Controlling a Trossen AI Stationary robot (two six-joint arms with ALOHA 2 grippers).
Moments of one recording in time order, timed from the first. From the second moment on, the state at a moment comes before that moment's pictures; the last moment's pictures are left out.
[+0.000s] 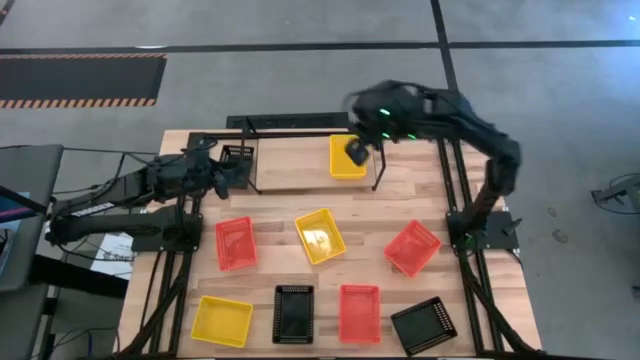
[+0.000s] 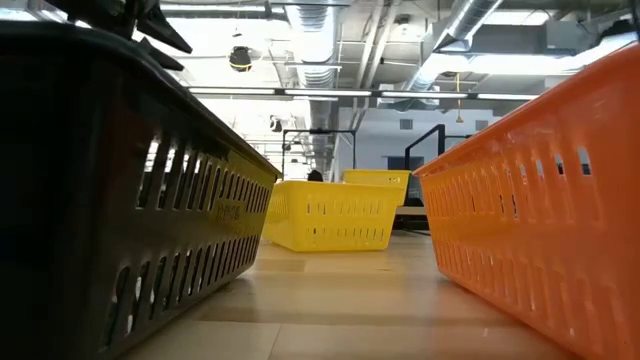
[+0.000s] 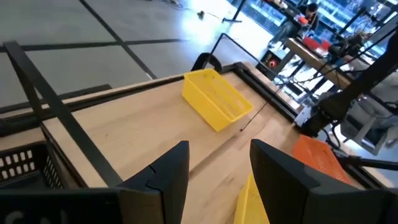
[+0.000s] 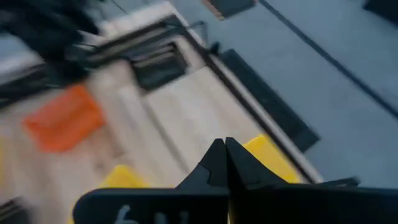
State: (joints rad) left arm 0.27 0.51 0.66 -0.49 -0.26 -0.59; right arm -0.17 1.74 2.33 -1.32 0.29 0.27
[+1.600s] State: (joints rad) left arm 0.27 0.56 0.66 -0.45 -0.16 -0.54; right arm 0.03 2.25 2.33 -1.57 0.06 0.48
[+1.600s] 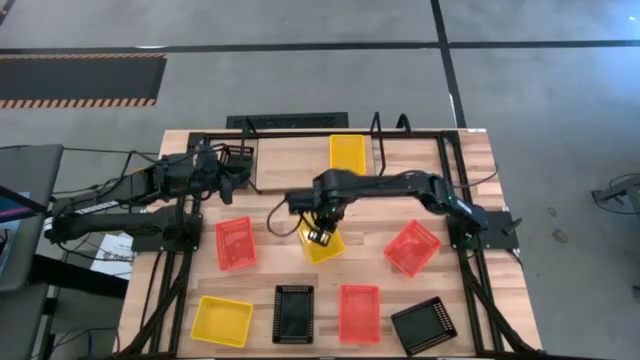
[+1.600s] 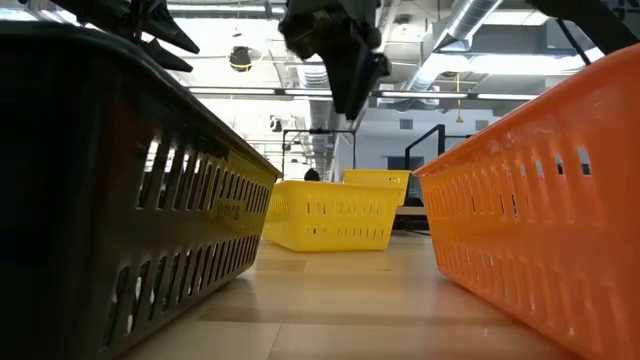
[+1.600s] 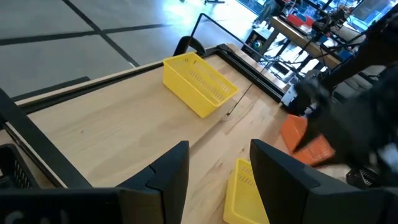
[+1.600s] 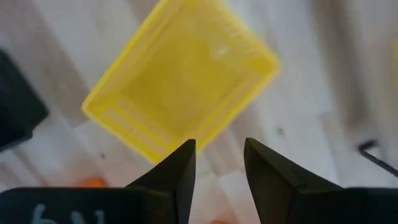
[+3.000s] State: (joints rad) left arm 0.27 0.56 0.66 -0.44 -0.22 -0.63; right arm 0.17 1.21 1.30 -1.22 0.16 1.03
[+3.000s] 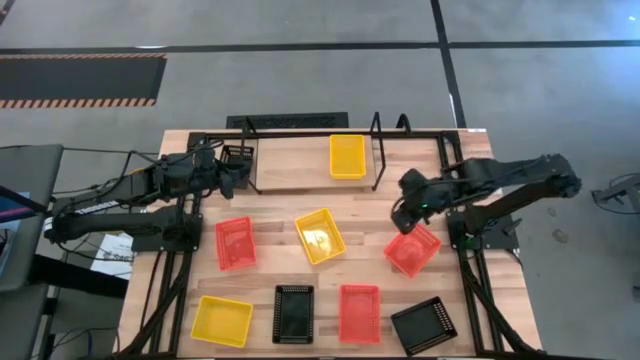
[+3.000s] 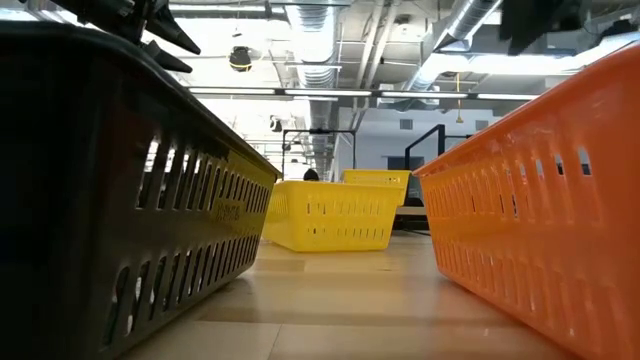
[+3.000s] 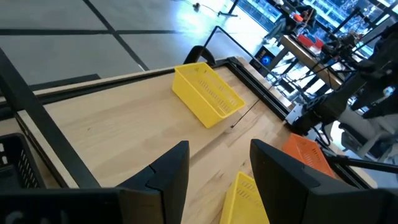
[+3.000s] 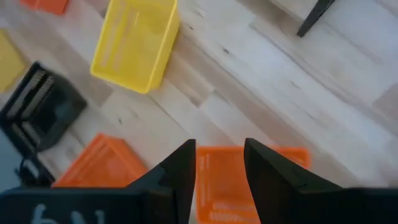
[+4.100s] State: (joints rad) left arm 0.27 0.56 0.66 -0.51 -0.13 -0.52; right arm 0.05 1.87 1.35 -0.57 -0.08 1.14
